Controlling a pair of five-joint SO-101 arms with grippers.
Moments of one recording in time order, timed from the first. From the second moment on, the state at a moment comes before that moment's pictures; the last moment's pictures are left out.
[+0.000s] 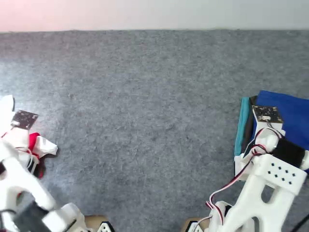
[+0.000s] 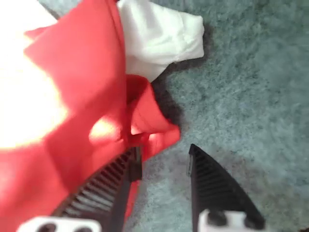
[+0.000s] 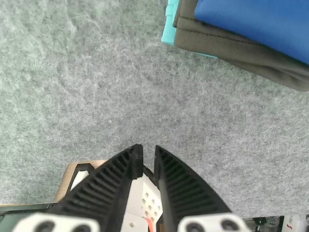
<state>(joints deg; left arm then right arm) -50.5 -10.3 40.4 68.4 -54.5 25.5 -42.5 36.9 100.6 22.6</state>
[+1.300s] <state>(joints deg) -29.0 -29.1 17.9 81.5 -30.8 25.5 -42.5 36.9 100.6 22.6</state>
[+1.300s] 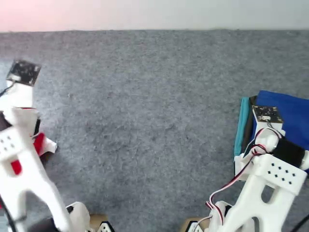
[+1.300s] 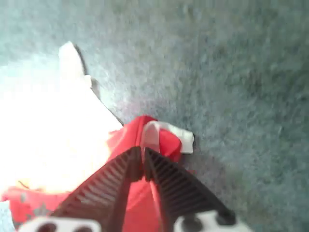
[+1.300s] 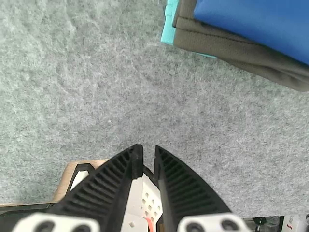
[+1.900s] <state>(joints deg) -3.8 -43.0 12.6 90.5 -20.3 25.5 -42.5 36.9 100.6 22.6</state>
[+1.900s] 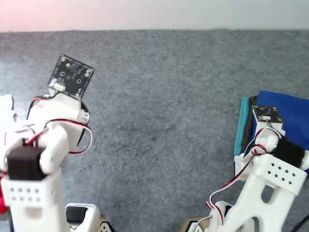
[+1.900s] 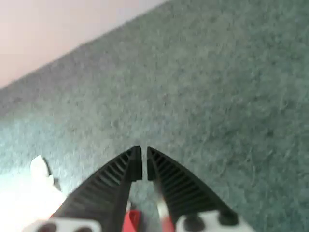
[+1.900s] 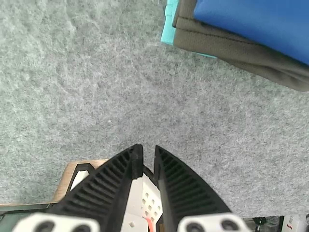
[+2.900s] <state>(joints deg) -43.2 8.0 21.3 81.8 -56.9 25.5 -42.5 36.9 100.6 22.6</state>
